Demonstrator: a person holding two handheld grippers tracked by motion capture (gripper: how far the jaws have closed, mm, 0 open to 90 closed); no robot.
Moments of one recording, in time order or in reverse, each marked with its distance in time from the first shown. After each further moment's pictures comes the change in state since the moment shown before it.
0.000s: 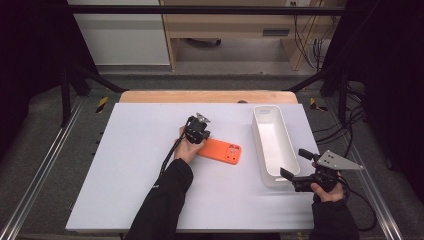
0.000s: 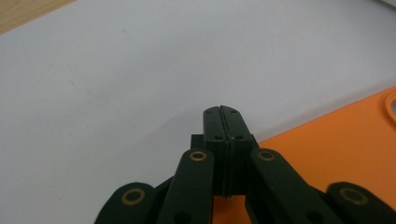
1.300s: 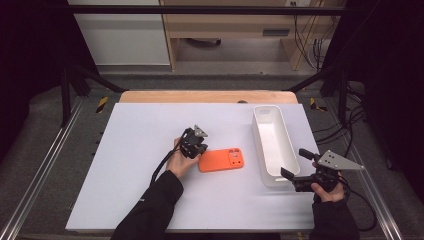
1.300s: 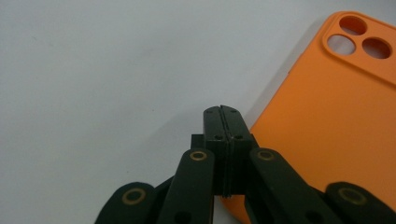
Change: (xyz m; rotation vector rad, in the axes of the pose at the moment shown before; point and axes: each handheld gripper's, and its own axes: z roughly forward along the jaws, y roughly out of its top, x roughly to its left) left arm -0.023 -0.030 -0.036 0.046 -0.067 0.079; right arm 0.000 0.001 -0.001 -0.005 0.001 -0.002
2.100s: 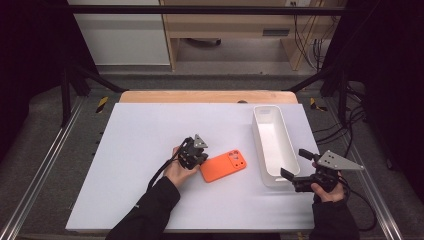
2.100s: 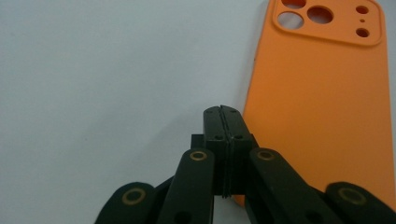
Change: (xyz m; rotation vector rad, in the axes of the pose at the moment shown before) left arm -0.023 -0.017 -0.018 0.007 -0.047 0.077; right arm 0.001 0.000 0.000 0.005 0.001 -0.002
